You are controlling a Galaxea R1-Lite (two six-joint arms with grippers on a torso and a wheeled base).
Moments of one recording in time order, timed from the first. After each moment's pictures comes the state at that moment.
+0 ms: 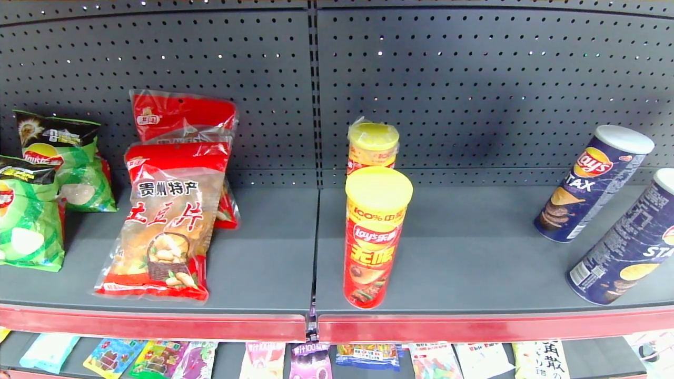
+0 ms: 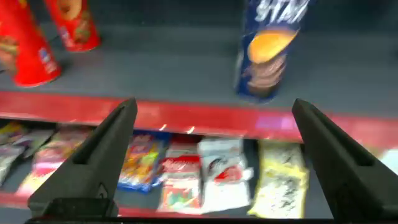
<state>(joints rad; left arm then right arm) 0.00 0.01 0.00 0.00 0.02 -0.01 0.00 0.00 -0.03 -0.03 0.14 0.01</state>
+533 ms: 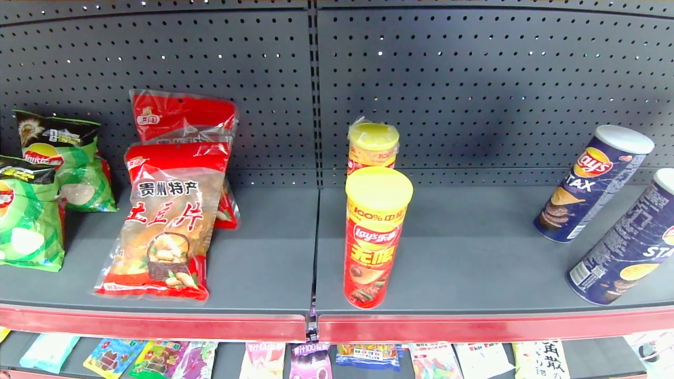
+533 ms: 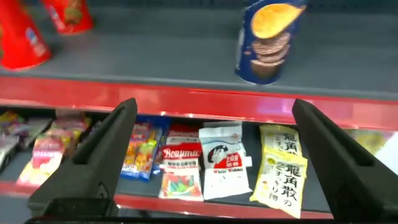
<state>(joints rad) 0.00 0.00 0.00 0.00 0.02 -0.01 0.00 0.00 0.00 -0.01 0.08 -0.04</state>
